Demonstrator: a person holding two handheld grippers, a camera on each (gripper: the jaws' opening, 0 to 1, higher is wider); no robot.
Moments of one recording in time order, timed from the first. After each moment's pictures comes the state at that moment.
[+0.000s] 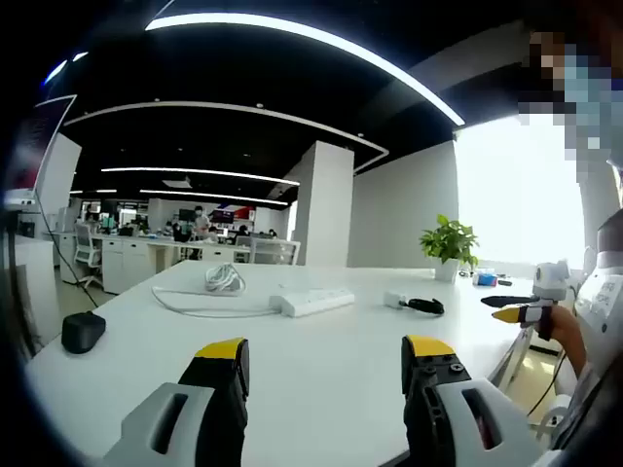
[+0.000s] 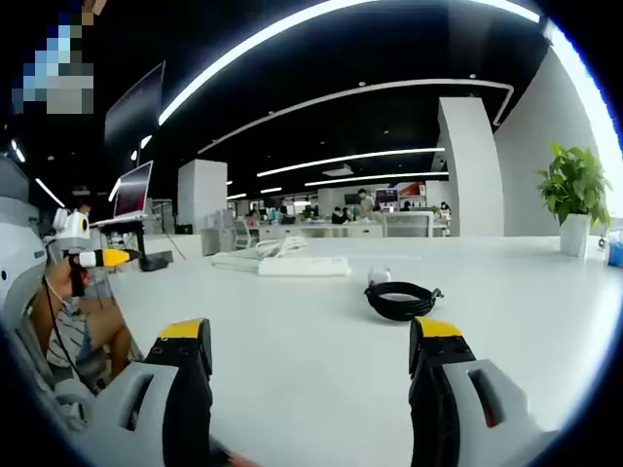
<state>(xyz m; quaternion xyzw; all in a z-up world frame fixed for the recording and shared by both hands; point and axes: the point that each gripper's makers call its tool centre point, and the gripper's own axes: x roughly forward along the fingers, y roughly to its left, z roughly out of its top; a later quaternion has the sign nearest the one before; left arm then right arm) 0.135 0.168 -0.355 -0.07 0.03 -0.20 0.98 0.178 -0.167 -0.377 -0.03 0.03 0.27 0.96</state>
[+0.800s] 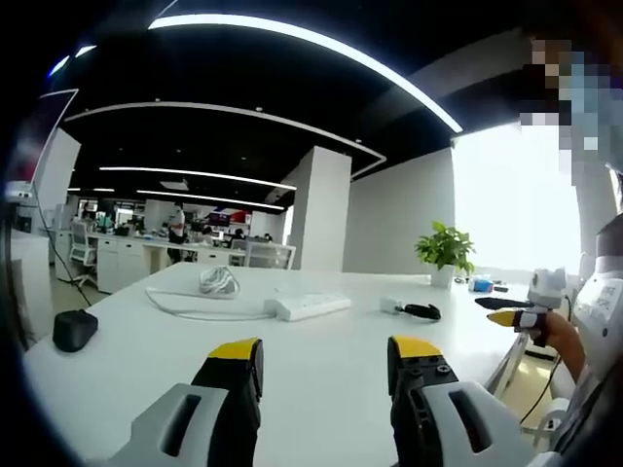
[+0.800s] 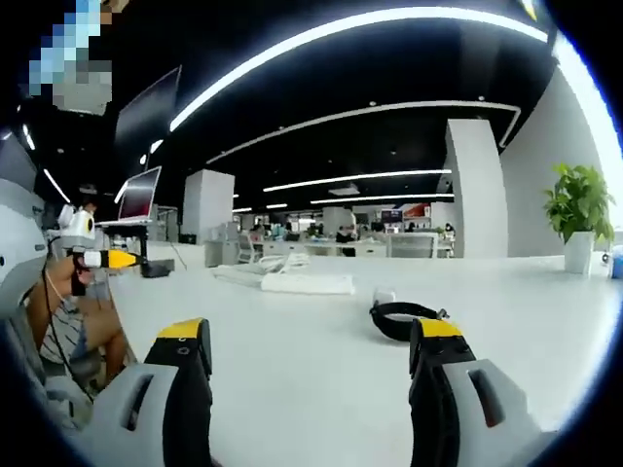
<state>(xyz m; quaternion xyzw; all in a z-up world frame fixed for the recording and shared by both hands) 0.139 0.161 -0.358 -0.08 0.03 -0.21 0.97 0.184 -0.160 -0.366 -0.01 -0.02 0.29 0.96</state>
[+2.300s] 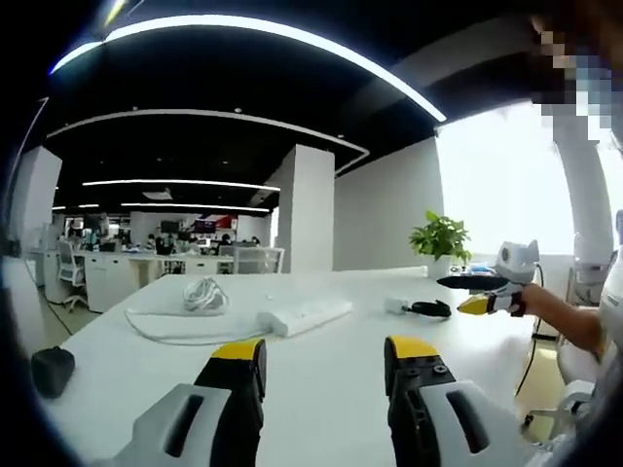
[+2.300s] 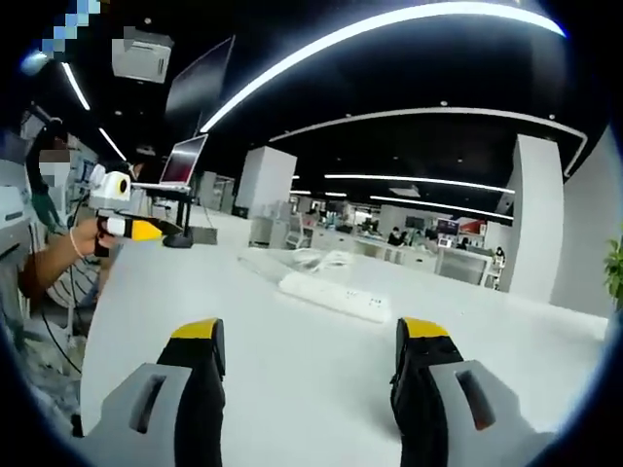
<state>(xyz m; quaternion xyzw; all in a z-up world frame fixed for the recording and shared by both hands) 0.198 0.152 -0.356 -0.04 0.02 -0.24 0.97 0.269 -0.105 -0.353 -0.12 -0.03 0.40 0.91</state>
